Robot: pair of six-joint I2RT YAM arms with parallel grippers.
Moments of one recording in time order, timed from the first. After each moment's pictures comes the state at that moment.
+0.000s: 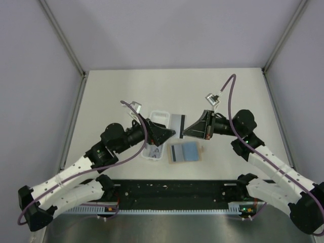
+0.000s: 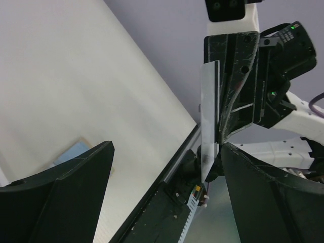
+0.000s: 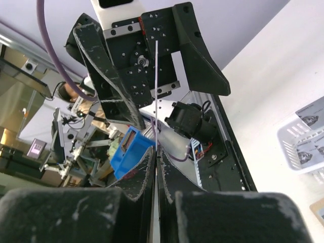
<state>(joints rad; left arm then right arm) -0.86 0.79 0.69 0.08 0.12 -0.73 0.54 0.92 0.64 0.42 -0.89 1.03</state>
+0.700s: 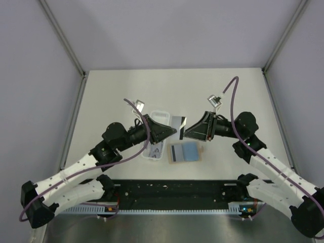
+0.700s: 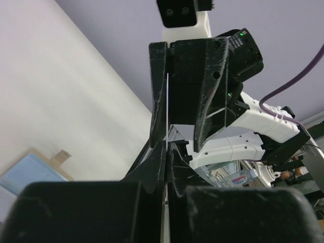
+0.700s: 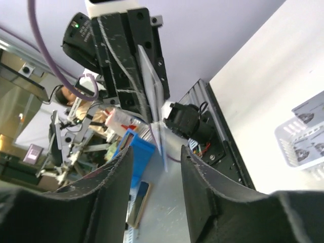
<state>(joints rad) -0.86 0.84 0.69 0.28 0.27 -0.85 0.54 0.89 0.61 0.42 -0.89 1.05</state>
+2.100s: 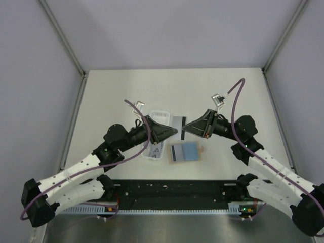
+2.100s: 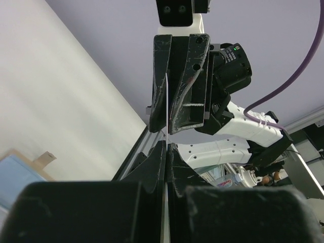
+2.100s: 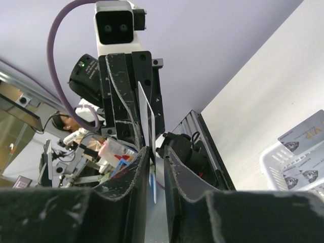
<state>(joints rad) -0.86 0.86 0.63 0.40 0.28 -0.94 0.56 0.88 0.56 0.56 -0.70 1.07</state>
